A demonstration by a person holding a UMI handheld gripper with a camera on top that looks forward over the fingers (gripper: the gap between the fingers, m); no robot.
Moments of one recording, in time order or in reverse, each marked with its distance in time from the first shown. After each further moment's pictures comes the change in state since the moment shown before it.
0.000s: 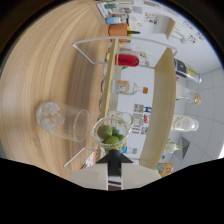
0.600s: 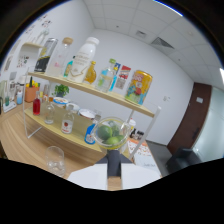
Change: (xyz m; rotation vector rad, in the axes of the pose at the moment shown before) arm 0.019 0.091 -0.025 -0.045 -0.111 1.333
